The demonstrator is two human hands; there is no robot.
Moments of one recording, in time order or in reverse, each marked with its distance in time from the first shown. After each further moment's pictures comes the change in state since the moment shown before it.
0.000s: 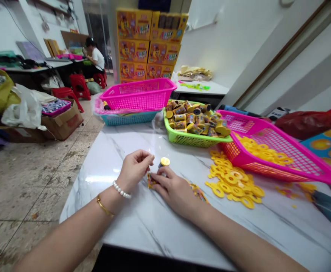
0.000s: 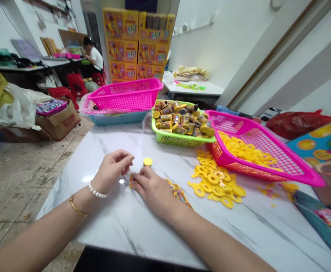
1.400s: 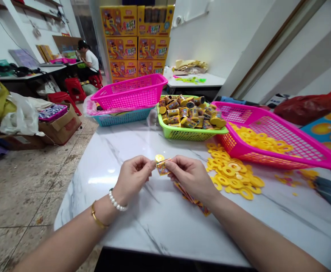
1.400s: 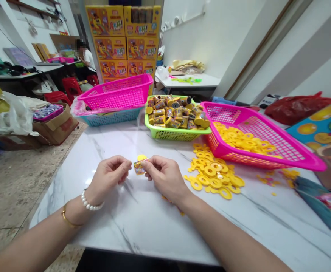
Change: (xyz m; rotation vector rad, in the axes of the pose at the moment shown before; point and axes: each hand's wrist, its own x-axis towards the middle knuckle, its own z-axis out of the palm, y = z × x) left_hand -0.022 -0.001 0.013 0.136 -0.089 0.061; right_hand 0.007 0.003 -0.038 0.688 0.194 0.440
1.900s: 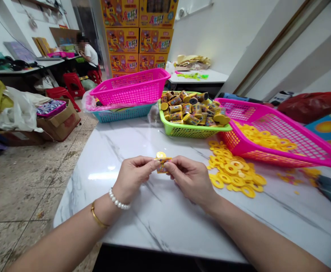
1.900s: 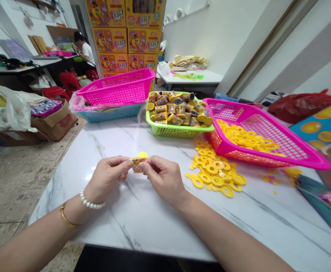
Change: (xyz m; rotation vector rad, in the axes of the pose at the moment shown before) left_hand -0.002 -0.002 0.001 -0.214 0.033 -0.163; right_hand -0.005 0.007 0.010 -0.111 0.094 -0.219
